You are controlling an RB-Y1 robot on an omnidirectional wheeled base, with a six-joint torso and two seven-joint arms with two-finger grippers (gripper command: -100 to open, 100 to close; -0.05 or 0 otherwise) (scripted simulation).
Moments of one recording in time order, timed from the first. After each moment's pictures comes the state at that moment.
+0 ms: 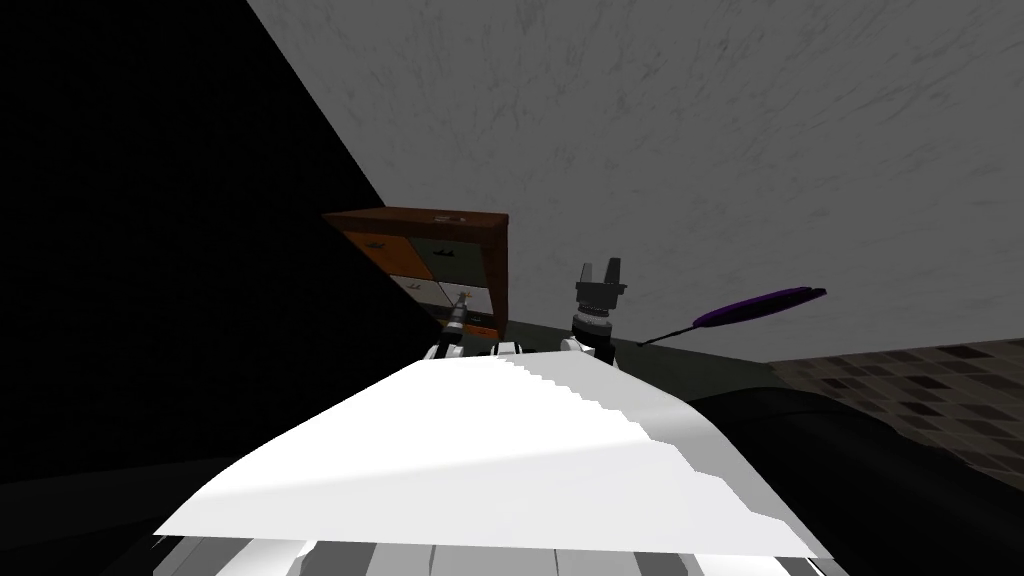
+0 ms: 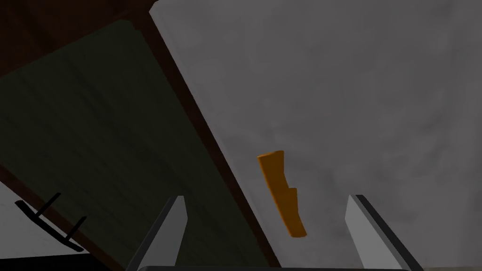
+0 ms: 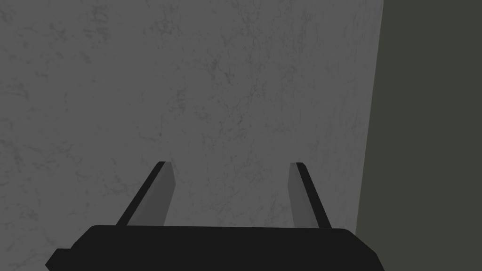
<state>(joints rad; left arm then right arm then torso) 0.27 0.11 -0.09 -1.56 -0.10 -0.45 -0.09 0.55 0.00 0.07 -2.33 -0.04 -0.63 -0.03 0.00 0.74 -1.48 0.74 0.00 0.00</state>
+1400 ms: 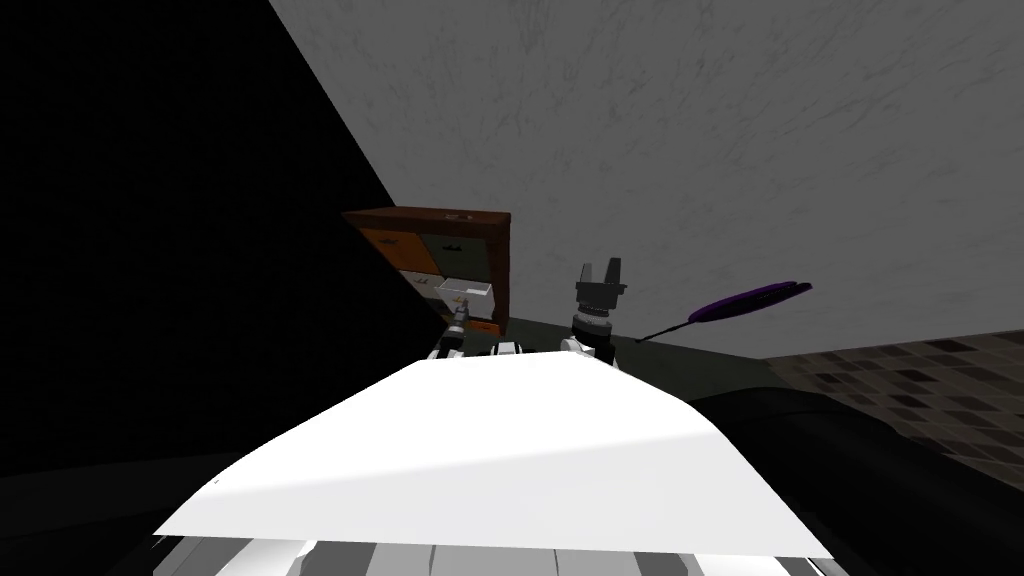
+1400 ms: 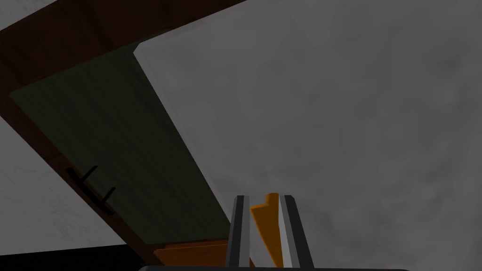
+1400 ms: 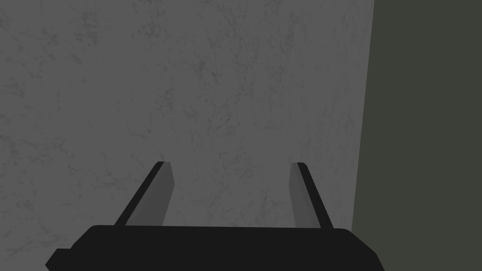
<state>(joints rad) 0.34 0.12 -0.13 -1.61 -0.11 -0.44 -0.08 0.55 0.00 0.07 -2.33 -0.04 -0.63 -0.03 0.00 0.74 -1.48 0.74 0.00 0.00</state>
